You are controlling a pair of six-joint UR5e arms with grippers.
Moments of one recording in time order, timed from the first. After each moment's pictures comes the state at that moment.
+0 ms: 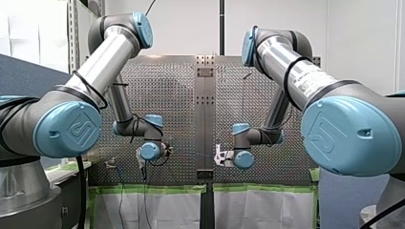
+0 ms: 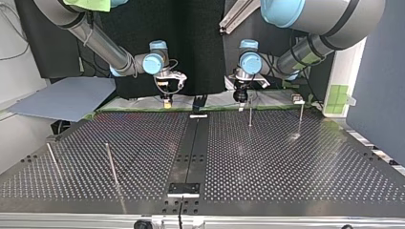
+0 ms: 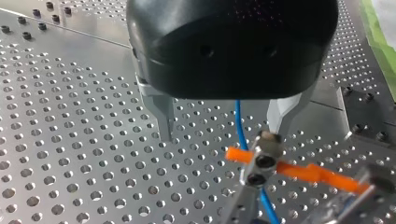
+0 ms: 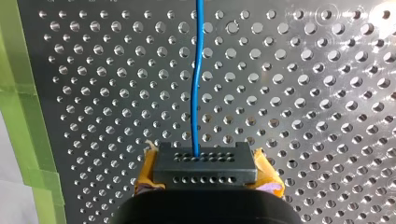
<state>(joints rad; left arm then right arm) -0.25 -2.30 -1.93 -2.18 -1.71 -1.84 2.12 -0.60 1.52 -0.75 1.67 1.59</state>
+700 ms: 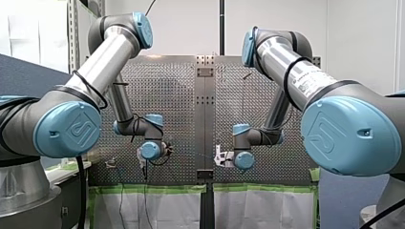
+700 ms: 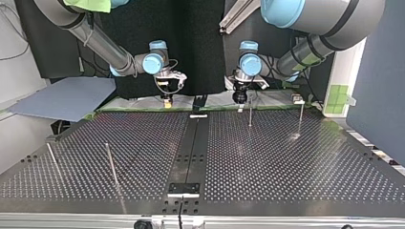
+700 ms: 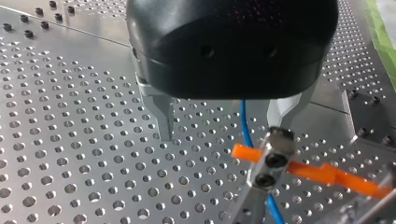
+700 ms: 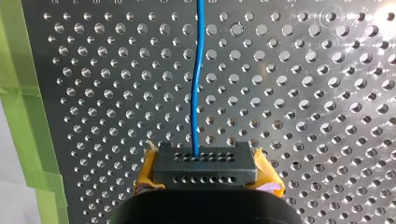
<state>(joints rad) -0.25 -2.30 -1.91 -2.20 -1.70 -1.86 2.12 -0.59 1.52 -0.75 1.66 1.59</state>
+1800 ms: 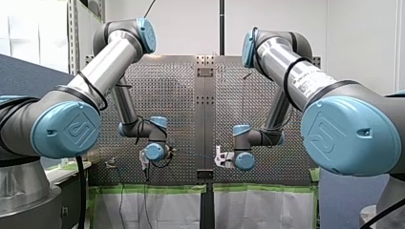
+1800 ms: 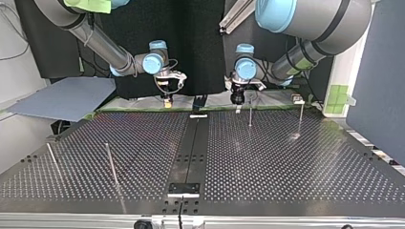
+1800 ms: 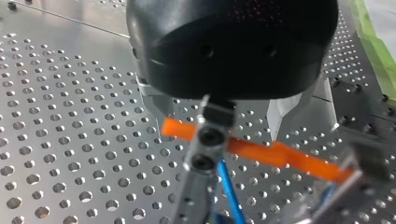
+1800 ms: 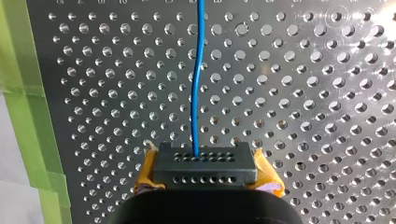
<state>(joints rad) -0.27 -2.35 -1.84 -2.26 -1.74 -1.84 2.12 -0.59 1.52 -0.75 1.66 1.59</state>
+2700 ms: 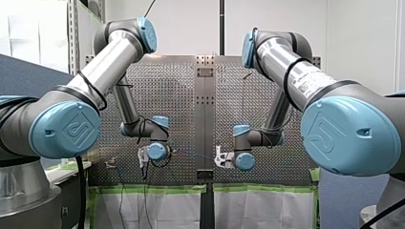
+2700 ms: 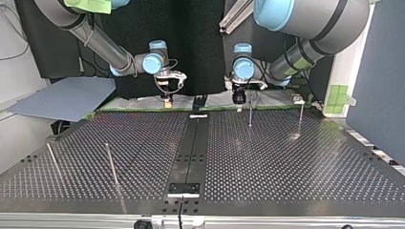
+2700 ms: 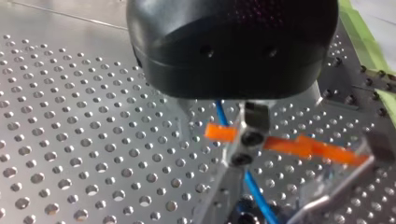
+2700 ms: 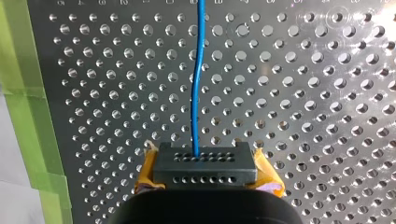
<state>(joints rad) -0.28 -2.35 -1.83 -2.27 -1.82 -1.74 2.12 -0.59 1.52 -0.76 1.66 1.60</state>
